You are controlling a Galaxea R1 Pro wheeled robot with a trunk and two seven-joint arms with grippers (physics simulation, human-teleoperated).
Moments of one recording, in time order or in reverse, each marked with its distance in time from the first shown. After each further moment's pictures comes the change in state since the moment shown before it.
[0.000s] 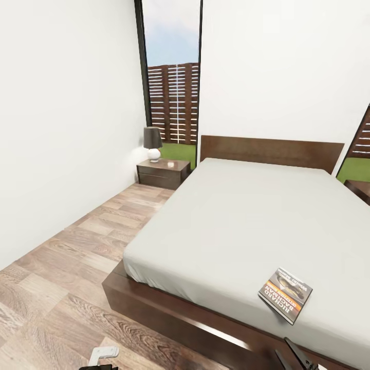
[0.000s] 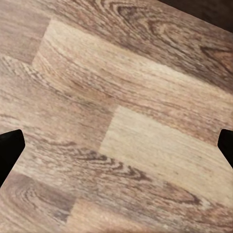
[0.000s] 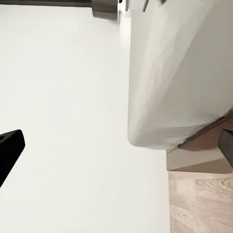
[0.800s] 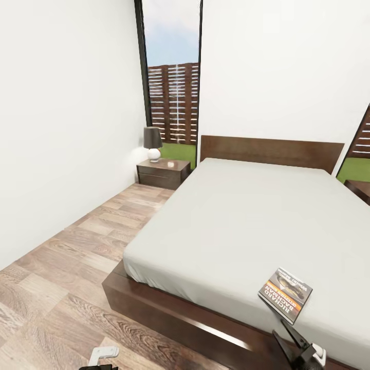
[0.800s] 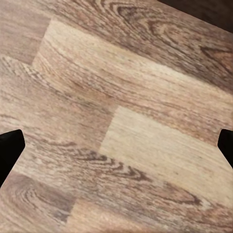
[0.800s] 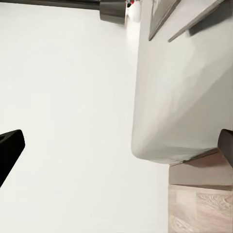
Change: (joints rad) left arm 0.000 0.000 0.000 0.000 0.000 -0.001 0.000; right arm -0.077 -0.007 -0.001 -0.008 -0.004 0.002 -0.042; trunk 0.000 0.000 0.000
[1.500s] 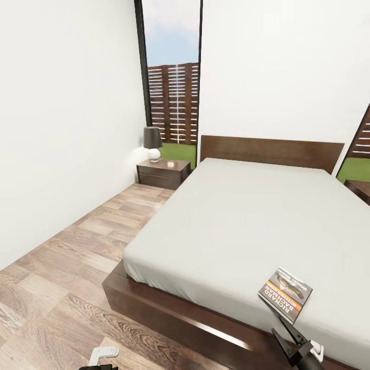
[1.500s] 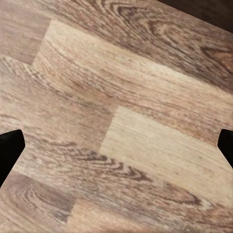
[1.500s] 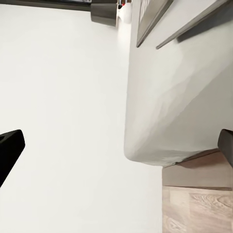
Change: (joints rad) left arm 0.000 0.000 0.000 0.000 0.000 0.000 0.001; right arm -0.016 -0.002 -0.002 0.003 -0.003 0.005 -0.054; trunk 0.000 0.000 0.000
